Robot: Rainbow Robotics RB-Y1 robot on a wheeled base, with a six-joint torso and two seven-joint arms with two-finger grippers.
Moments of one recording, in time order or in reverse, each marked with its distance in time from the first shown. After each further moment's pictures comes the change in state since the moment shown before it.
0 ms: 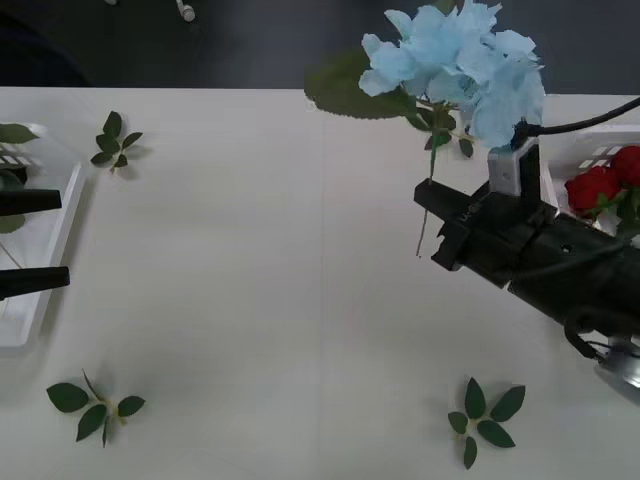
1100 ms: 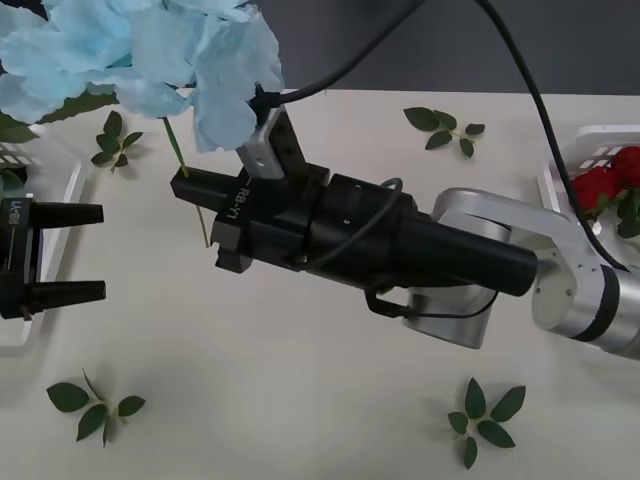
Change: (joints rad) right arm -0.660 0.357 0.479 0.240 -0.009 -0.078 0.000; left arm 0.000 -0.036 -0.103 0.000 0.026 -0.016 0.000
